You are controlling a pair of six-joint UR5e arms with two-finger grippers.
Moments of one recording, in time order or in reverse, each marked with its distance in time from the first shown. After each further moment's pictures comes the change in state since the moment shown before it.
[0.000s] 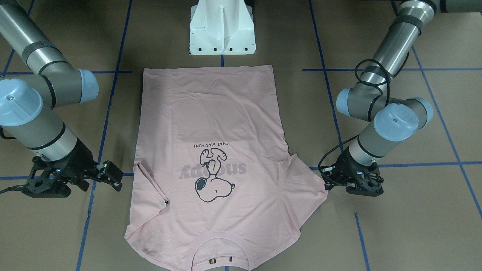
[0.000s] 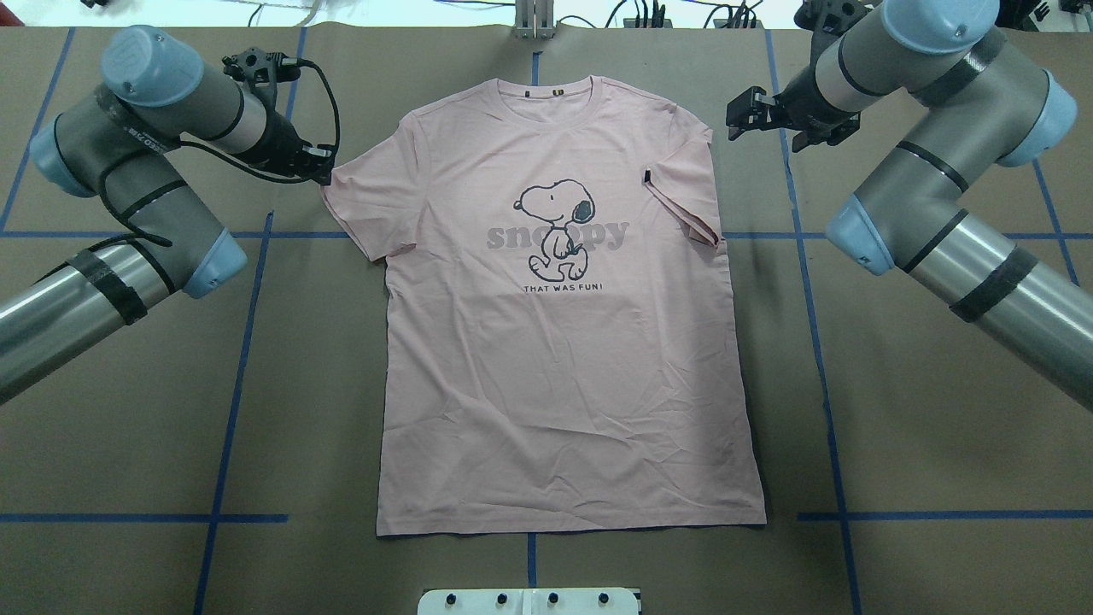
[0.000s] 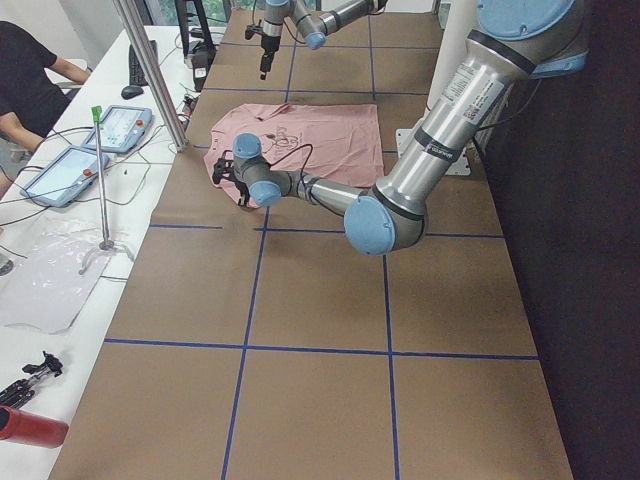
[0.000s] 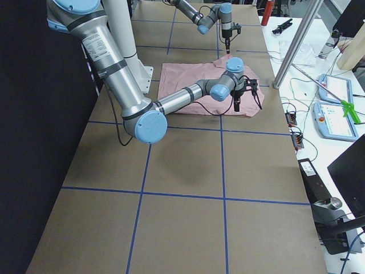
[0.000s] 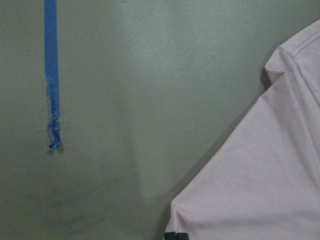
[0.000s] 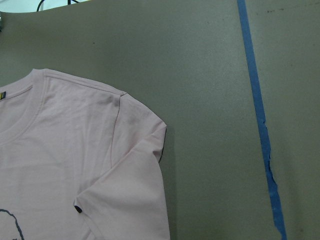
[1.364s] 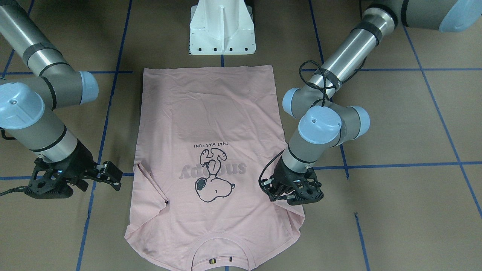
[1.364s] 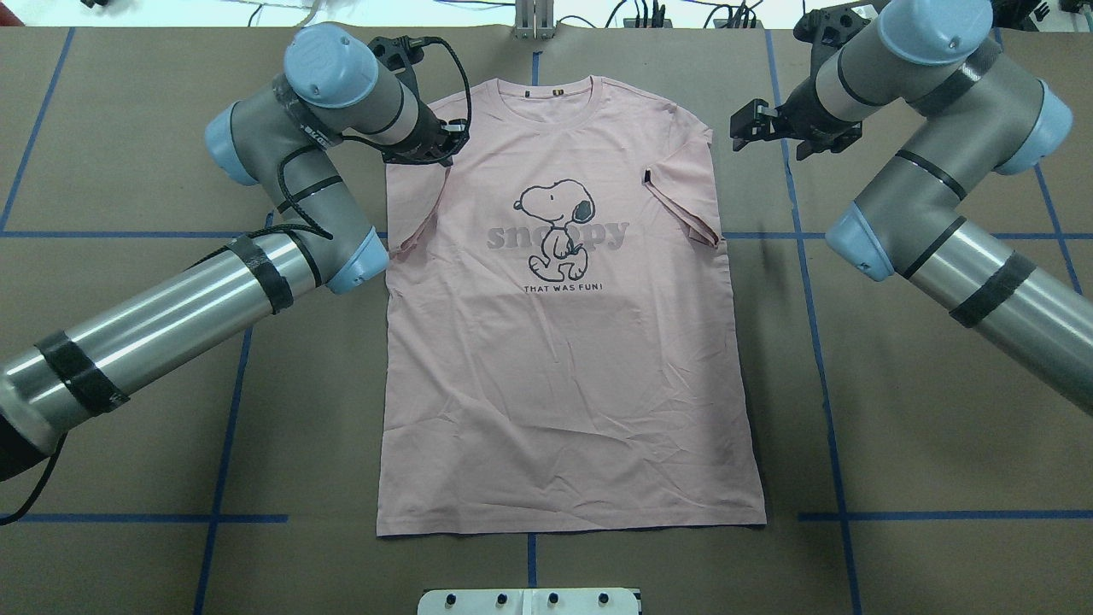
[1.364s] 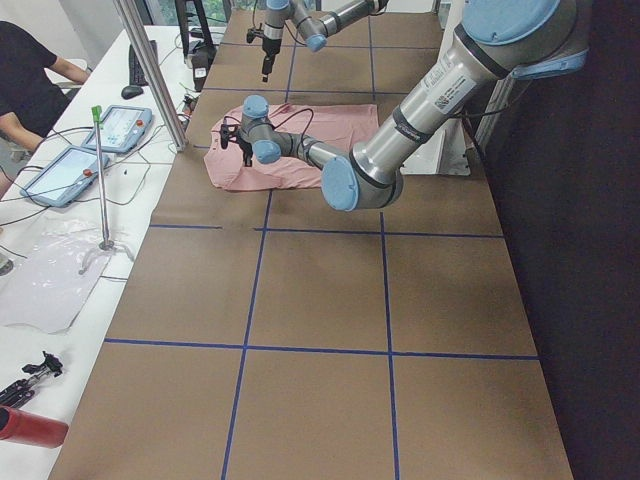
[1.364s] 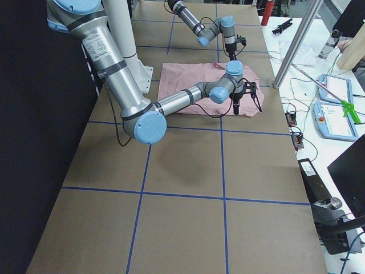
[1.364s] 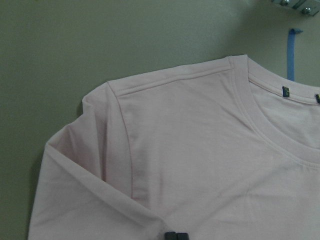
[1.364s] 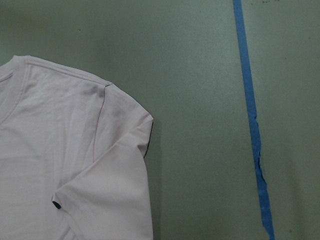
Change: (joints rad) left arm 0.117 -0.284 0.220 -0.018 0.175 -0.314; right arm -0.006 -0.008 -0.019 0.000 -0.004 -0.035
